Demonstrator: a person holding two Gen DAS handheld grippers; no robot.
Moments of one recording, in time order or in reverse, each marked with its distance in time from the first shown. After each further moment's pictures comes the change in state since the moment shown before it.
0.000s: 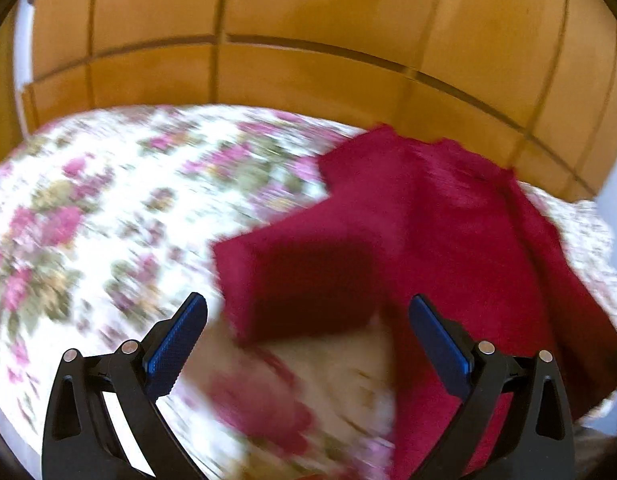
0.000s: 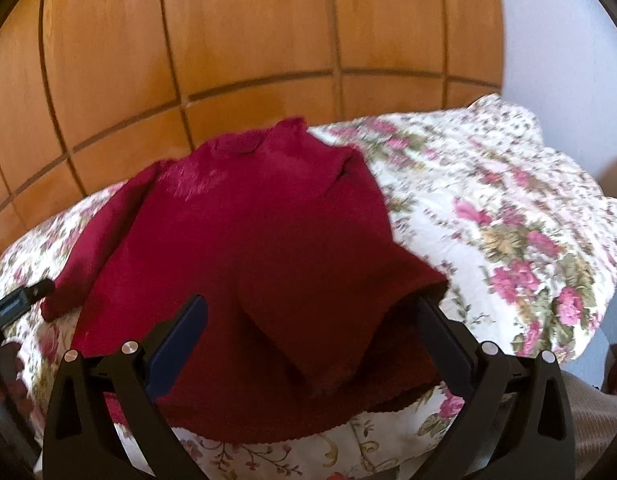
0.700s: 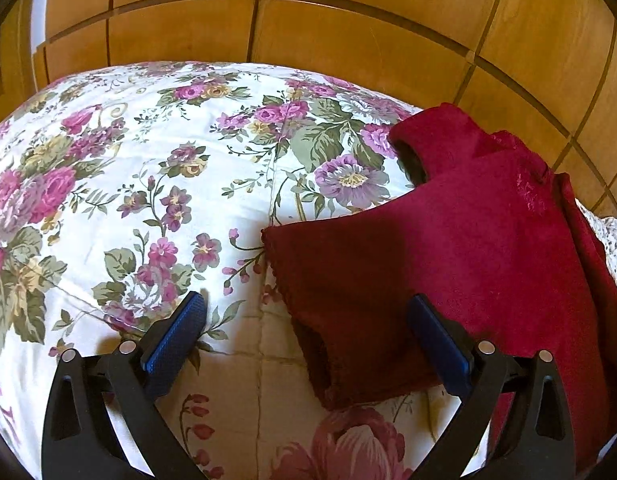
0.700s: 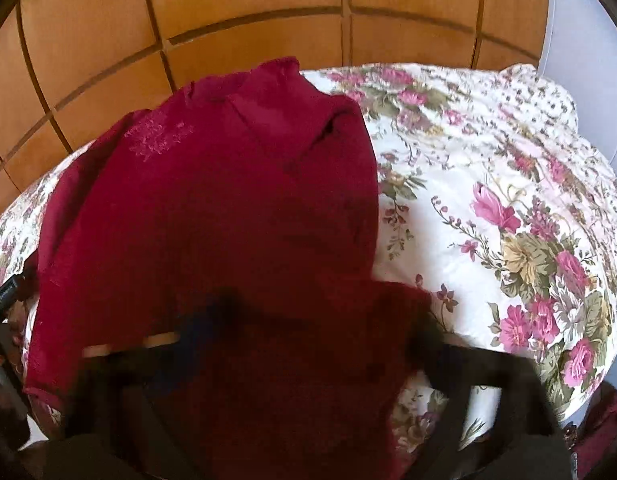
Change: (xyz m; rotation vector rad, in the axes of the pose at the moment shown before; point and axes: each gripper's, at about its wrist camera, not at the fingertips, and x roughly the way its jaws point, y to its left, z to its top) left arm 0.057 0.042 0.001 -0.092 0.112 0.014; right arm 0.074 -0.050 0.036 -0.077 0.239 0.056
